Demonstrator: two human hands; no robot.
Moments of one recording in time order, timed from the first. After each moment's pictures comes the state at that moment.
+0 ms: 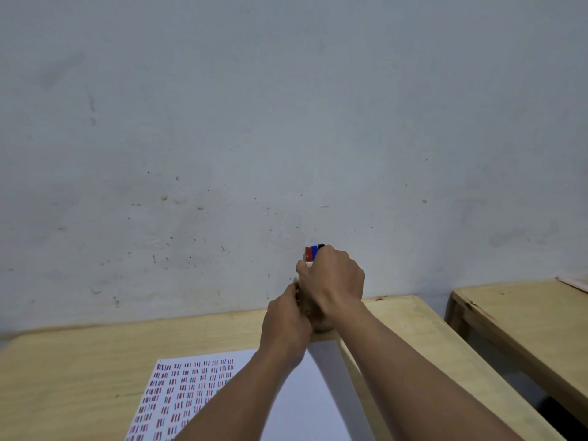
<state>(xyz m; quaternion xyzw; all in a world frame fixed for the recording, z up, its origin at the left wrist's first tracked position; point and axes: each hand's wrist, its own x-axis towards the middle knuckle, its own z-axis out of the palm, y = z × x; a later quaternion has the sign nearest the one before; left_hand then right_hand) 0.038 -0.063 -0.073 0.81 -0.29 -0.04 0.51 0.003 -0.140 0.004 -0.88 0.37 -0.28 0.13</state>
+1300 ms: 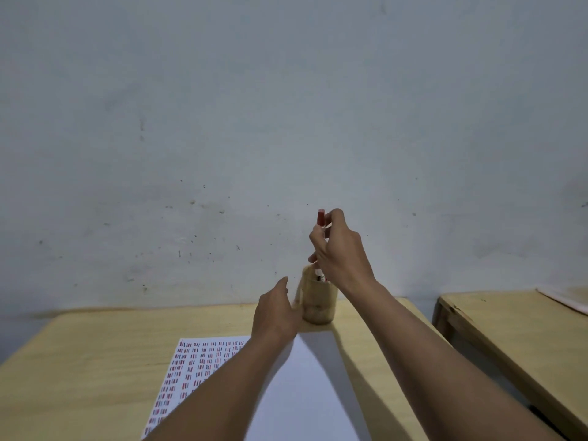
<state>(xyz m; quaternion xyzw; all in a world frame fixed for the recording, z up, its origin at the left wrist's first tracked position) 0.019 -0.023 -0.041 0.86 -0.26 -0.04 0.44 -0.056 -0.116 0.071 -0.85 0.16 -0.35 0.37</state>
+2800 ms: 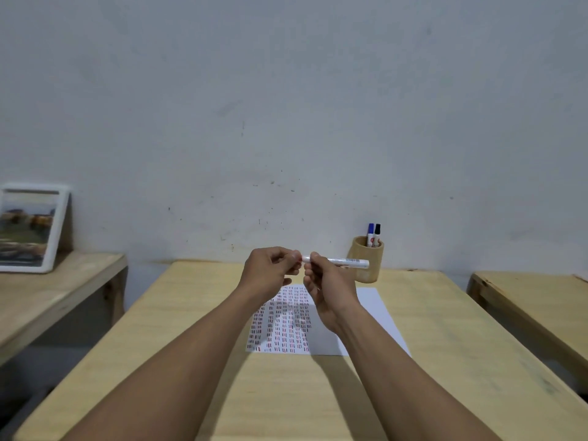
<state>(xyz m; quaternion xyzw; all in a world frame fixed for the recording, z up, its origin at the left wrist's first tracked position) -0.025 0.169 0.009 0.71 -0.24 -0.08 0.65 -0.110 0.064 0.010 -0.43 0.18 -0.22 0.86</state>
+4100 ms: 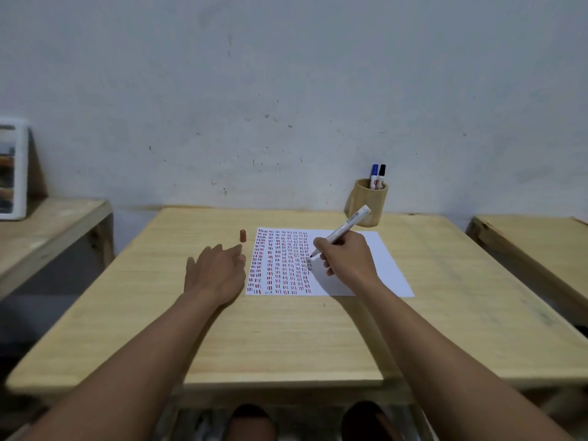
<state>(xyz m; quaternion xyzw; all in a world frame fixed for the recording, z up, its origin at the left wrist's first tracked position) 0.002 0.241 -0.090 0.96 -0.20 0.01 0.17 -0.115 0.028 -0.060 -0.79 0.25 -0.24 0.51</state>
